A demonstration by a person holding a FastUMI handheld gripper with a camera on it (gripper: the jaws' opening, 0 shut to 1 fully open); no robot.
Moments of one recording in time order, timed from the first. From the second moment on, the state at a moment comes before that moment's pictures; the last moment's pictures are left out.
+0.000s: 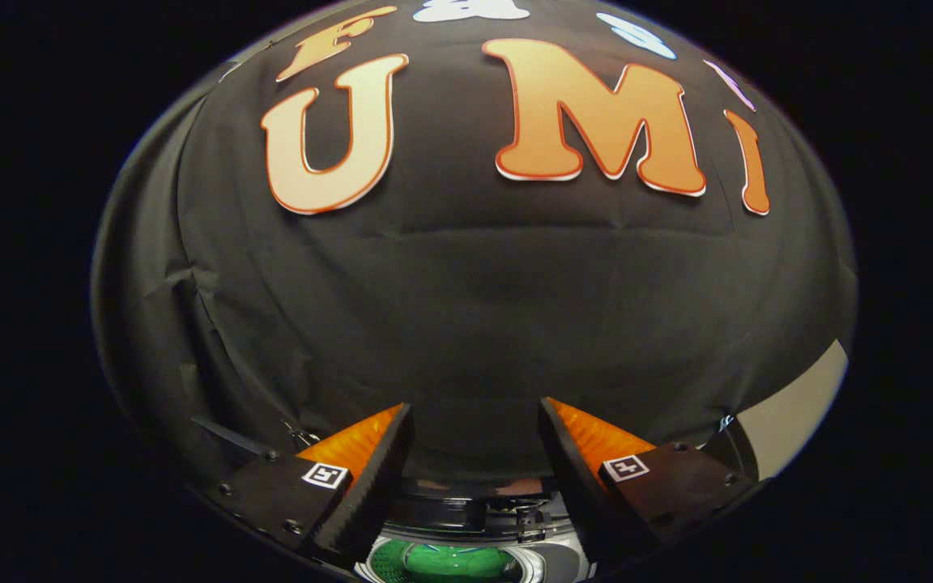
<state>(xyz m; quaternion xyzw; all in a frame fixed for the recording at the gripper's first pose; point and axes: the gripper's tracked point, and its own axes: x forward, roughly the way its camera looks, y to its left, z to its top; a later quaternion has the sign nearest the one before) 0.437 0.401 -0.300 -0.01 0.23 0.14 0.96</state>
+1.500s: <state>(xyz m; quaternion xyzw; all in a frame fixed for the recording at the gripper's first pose) 0.448 0.400 -0.287 0.01 0.10 0.15 0.98</state>
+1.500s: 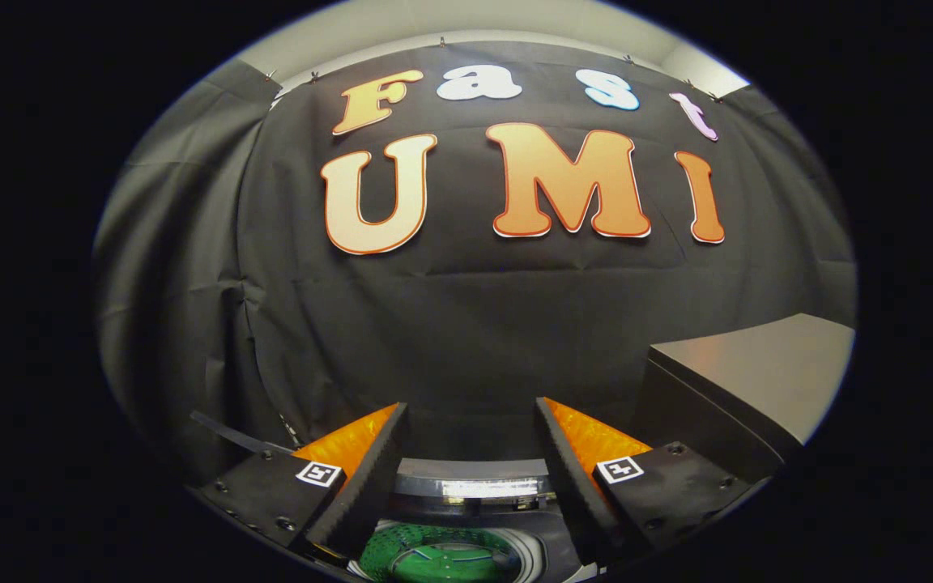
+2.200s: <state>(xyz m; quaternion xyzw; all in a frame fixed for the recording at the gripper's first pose) 0.404 0.377 -0.356 0.00 0.19 0.15 0.97</state>
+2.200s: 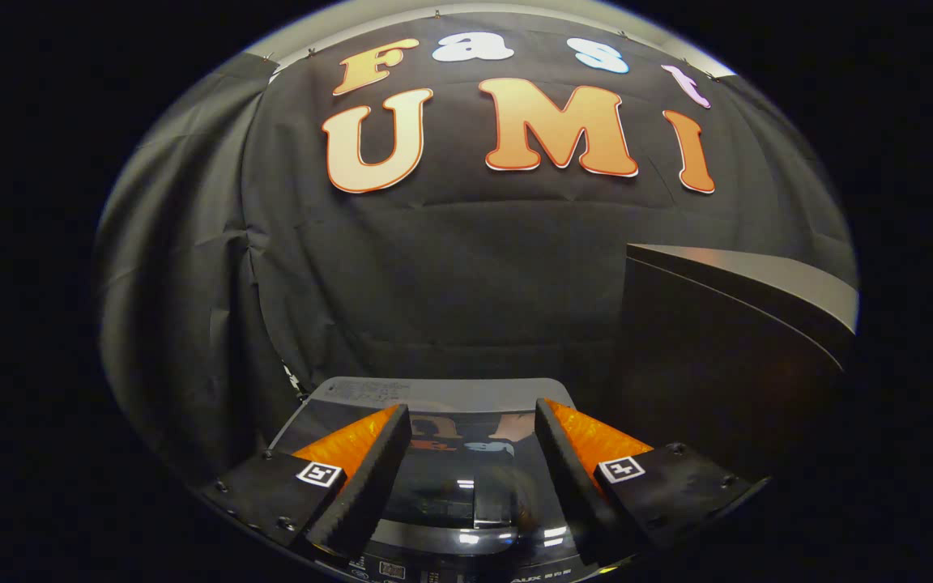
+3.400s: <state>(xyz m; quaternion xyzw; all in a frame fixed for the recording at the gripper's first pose) 0.312 0.290 -0.081 0.01 0.04 0.18 0.98</state>
